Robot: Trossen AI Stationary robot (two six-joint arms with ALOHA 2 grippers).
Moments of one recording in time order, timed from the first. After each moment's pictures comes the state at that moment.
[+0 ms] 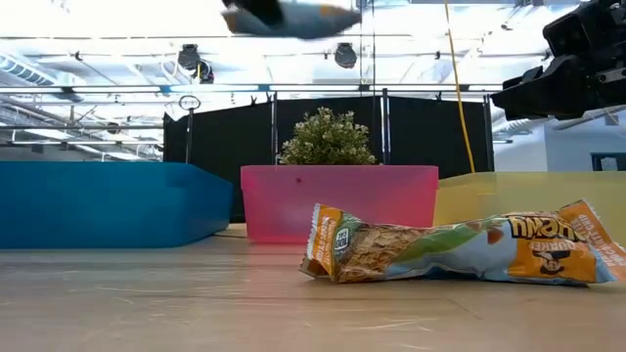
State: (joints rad) left arm -0.39 1.71 1.56 -0.87 -0.39 -0.26; right arm 0.18 0.32 0.04 0.14 0.13 -0.14
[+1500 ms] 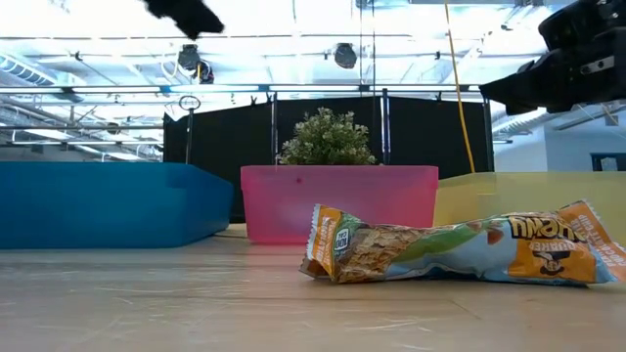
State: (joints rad) left arm 0.04 1.09 1.03 -0.55 0.06 0.20; right arm 0.18 0.32 0.04 0.21 0.23 -0.14
